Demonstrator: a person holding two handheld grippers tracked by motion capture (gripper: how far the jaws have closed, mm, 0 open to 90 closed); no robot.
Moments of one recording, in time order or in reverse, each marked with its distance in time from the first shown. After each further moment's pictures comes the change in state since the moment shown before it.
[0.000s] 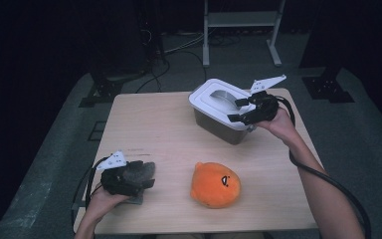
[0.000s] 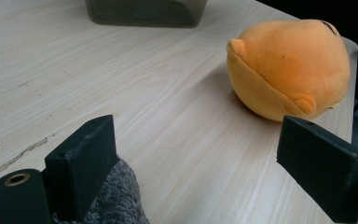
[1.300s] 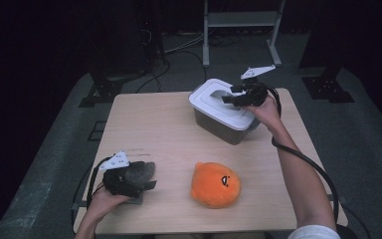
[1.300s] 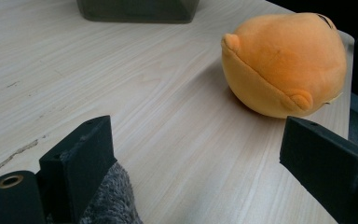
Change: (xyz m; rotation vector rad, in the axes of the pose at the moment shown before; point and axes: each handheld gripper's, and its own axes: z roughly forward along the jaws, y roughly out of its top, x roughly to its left) left arm -0.002 0.001 0.004 0.017 -0.016 0.017; right arm -0.050 0.012 0.042 -0.049 -0.150 0.089
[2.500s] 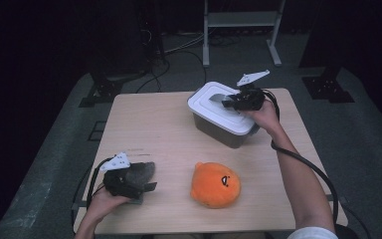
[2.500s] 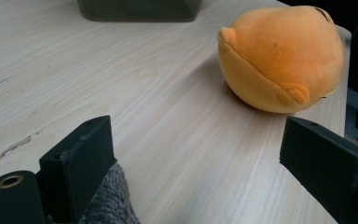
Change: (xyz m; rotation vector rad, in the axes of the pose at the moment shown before) left arm -0.002 -0.001 0.002 0.015 -0.012 0.002; right arm 0.005 -0.013 0.010 0.068 0.036 -0.062
